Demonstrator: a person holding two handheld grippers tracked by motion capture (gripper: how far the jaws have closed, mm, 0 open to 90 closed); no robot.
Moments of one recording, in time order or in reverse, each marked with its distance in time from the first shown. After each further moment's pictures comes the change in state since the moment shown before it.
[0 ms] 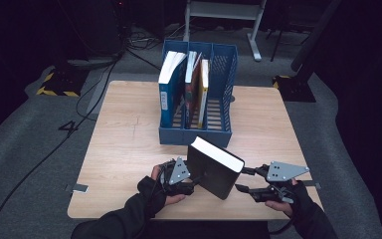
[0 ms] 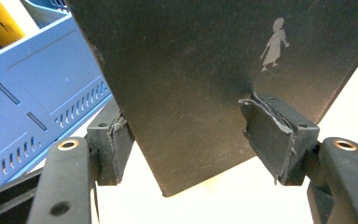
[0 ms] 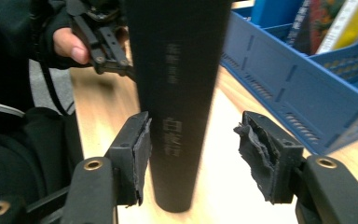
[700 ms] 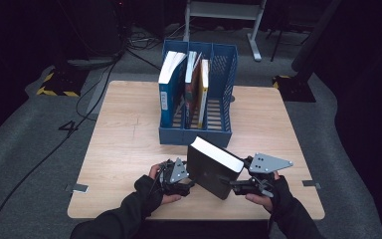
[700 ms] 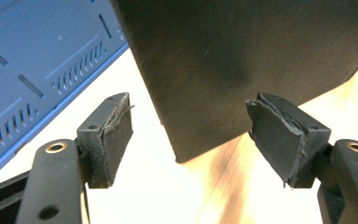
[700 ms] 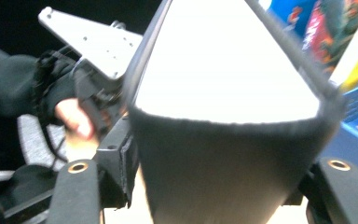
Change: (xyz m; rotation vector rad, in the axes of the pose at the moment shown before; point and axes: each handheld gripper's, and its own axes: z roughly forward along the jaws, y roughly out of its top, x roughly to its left) left arm 0.011 -0.015 0.008 0.121 0.010 0.034; right arm 0.013 0.040 0.035 -0.087 -0.074 0.056
